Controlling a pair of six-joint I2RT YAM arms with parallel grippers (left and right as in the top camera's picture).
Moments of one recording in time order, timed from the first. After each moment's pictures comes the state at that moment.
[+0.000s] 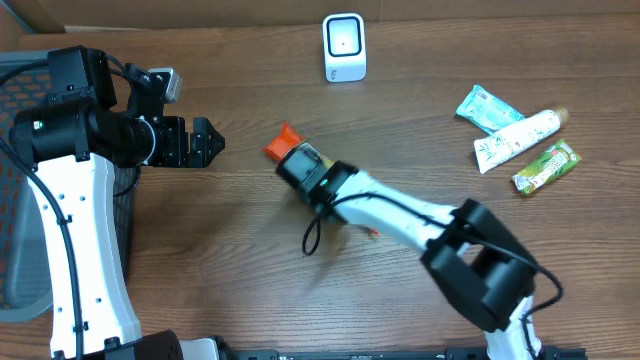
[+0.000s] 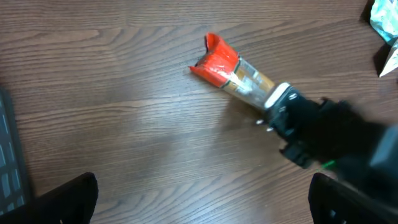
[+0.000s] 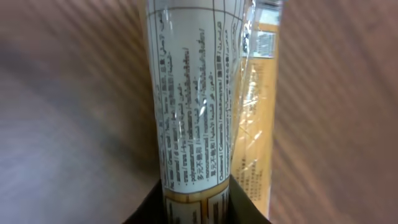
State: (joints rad) left arm 0.22 1.53 1.72 -1.39 0.37 0.22; right arm 0.83 2.05 1.46 -0.73 0.27 -0.05
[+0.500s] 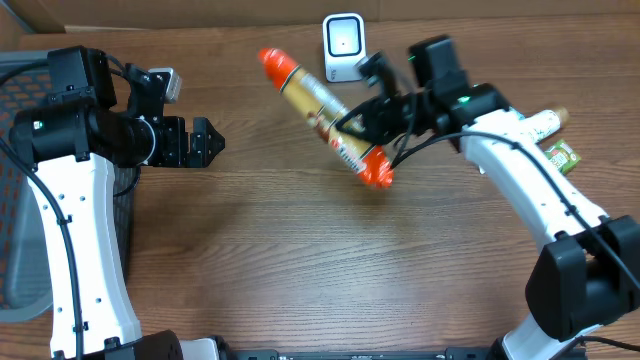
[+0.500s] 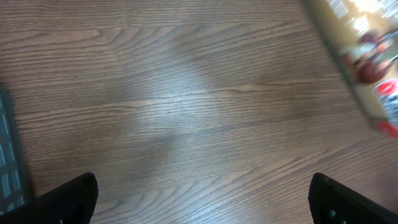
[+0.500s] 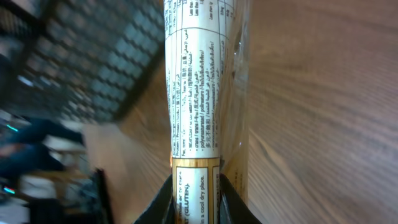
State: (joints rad) left arm 0.22 1.53 1.72 -1.39 0.37 0.22; right arm 0.34 1.81 1.52 -0.59 -0.87 0.05
